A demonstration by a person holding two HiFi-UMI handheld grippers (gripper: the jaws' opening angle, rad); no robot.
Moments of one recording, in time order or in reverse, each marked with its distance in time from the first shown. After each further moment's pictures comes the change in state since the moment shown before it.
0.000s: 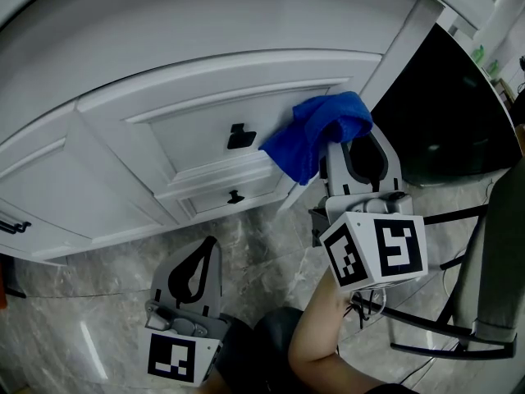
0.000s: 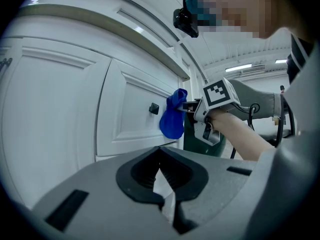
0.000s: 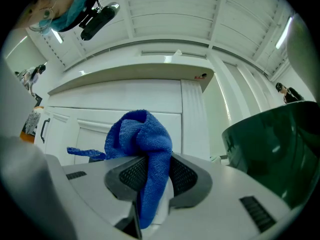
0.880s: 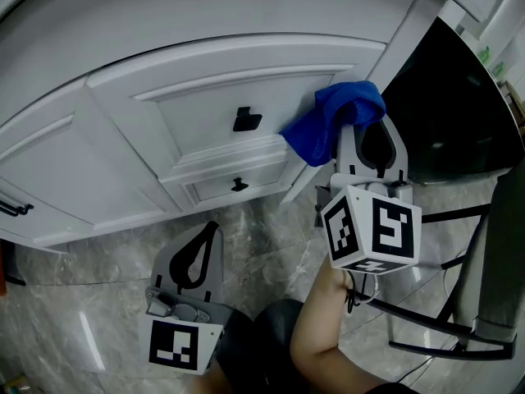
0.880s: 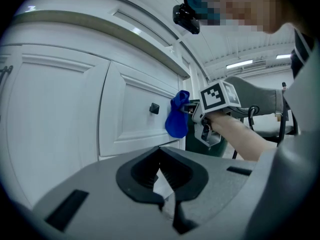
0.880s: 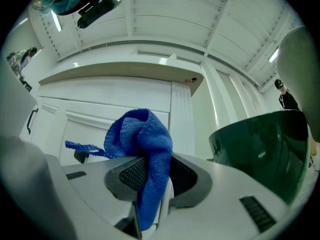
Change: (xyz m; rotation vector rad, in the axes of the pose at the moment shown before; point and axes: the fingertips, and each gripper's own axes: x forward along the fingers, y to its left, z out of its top) left arm -0.002 -0.001 -0.001 0.054 0.013 0.028; right arm -0.003 -0.023 -0.007 -0.046 -0.023 -0.139
